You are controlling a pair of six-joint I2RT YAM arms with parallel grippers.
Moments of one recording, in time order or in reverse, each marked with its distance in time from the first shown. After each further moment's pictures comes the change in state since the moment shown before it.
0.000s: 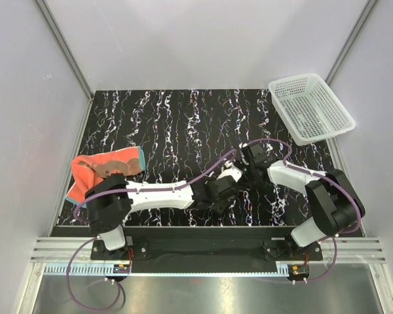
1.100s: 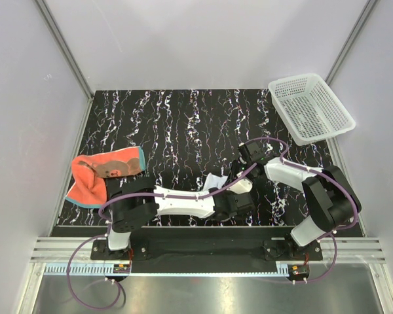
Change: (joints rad) left arm -0.120 0.211 0.162 -0.124 -0.212 -0.092; right arm 0.015 0.044 0.053 -0.053 0.001 -0.003
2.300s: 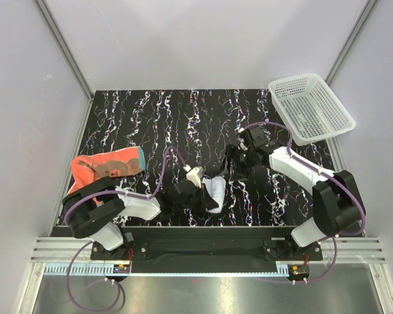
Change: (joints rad) left arm 0.296 -0.374 -0.797 1.049 0.598 -0.360; right arm -0.030 -0.036 0.235 -0.209 -0.024 -0.097
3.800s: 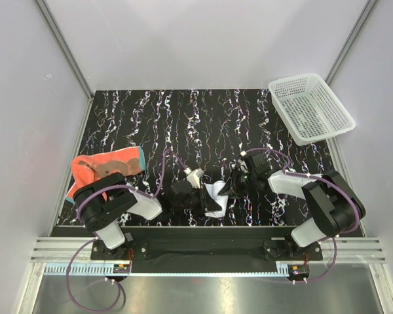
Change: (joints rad) left arm 0.063 0.116 -0.094 0.325 0.196 -0.211; right arm 0.031 -0.011 -0.449 0.529 -0.145 0.185
